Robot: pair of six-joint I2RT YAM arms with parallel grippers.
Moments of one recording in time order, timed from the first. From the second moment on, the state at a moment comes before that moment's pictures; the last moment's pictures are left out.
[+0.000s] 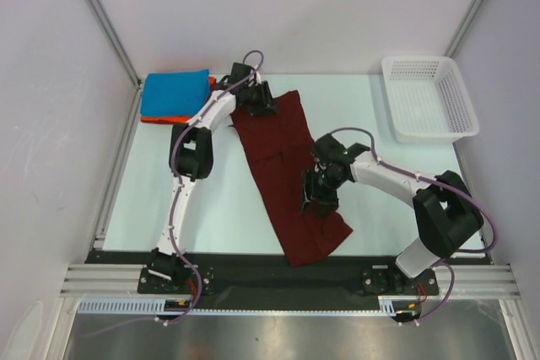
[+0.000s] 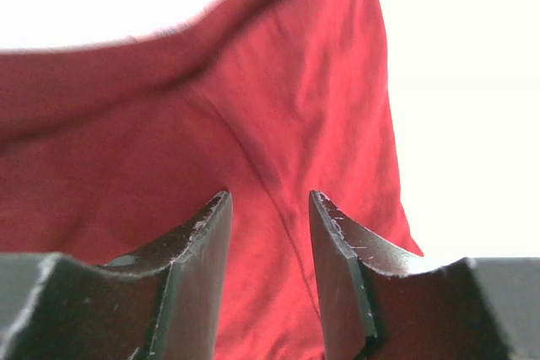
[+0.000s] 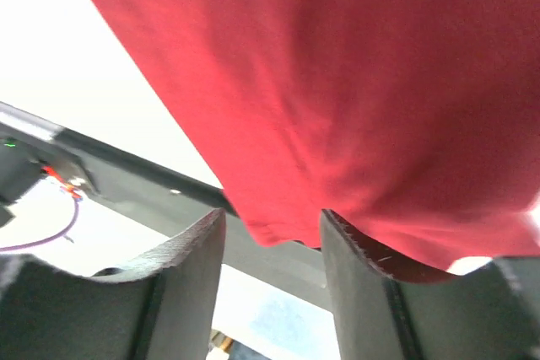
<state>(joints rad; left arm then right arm) -0.30 2.62 2.35 -0.58 0.44 -0.47 0.64 1.58 0.99 -0.72 -0.38 0.69</state>
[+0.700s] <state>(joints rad) -0.38 2.41 2.02 -0.40 0.24 -0.66 0.56 1.84 1.28 -0.83 -0.10 0.45</state>
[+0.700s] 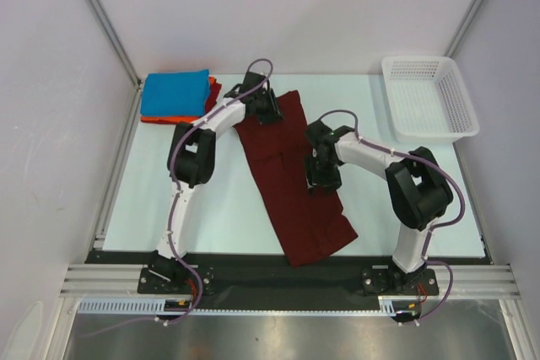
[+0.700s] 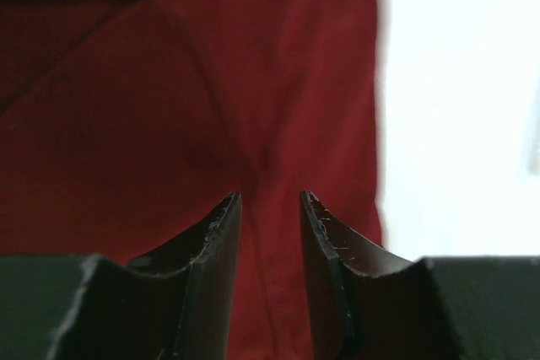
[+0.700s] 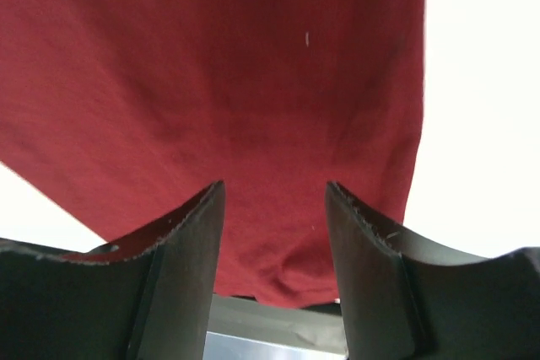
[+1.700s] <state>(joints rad) -0.20 2.55 2.18 -0.30 0.57 -0.76 0.72 1.85 1.41 -0.87 -0.09 0.60</state>
